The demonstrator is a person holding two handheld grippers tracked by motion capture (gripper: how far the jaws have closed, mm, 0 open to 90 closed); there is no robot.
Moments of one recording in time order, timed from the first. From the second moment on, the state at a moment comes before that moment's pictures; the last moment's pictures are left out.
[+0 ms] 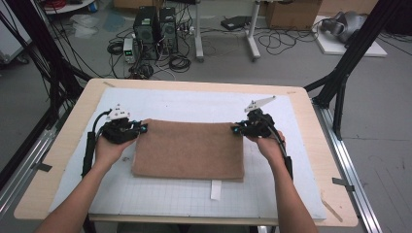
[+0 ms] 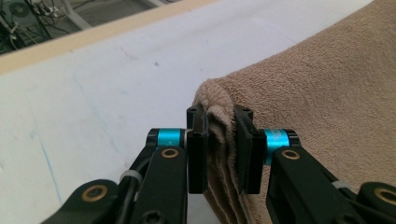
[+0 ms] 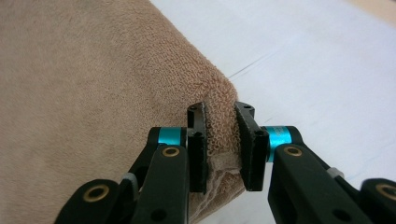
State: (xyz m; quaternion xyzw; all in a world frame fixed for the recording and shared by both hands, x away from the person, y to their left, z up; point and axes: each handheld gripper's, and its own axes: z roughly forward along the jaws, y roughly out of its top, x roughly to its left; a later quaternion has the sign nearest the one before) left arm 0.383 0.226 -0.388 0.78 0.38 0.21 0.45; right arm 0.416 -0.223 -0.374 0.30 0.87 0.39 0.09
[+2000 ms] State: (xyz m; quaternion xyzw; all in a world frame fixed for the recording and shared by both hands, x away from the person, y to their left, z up) left arm 0.327 0.252 -0.397 0.79 0.37 0.17 0.46; right arm 0.361 -0.238 -0.383 0.32 0.83 0.44 0.10
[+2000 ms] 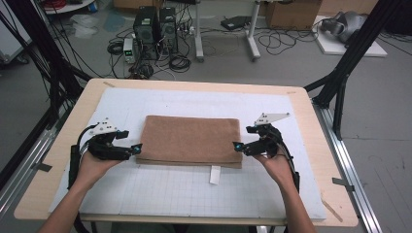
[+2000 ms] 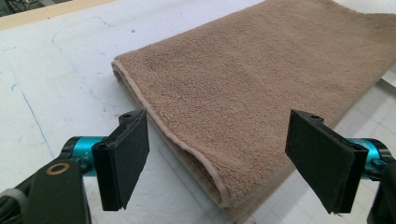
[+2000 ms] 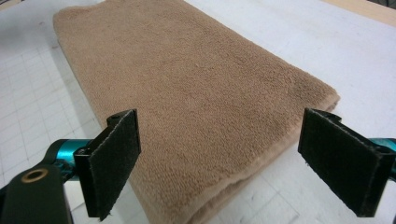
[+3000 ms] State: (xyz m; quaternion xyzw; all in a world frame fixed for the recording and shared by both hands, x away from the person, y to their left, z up) left arm 0.292 0.268 -0.408 0.79 0.37 0.17 0.46; right arm 0.318 -0.268 -0.396 0.33 0.82 0.45 0.11
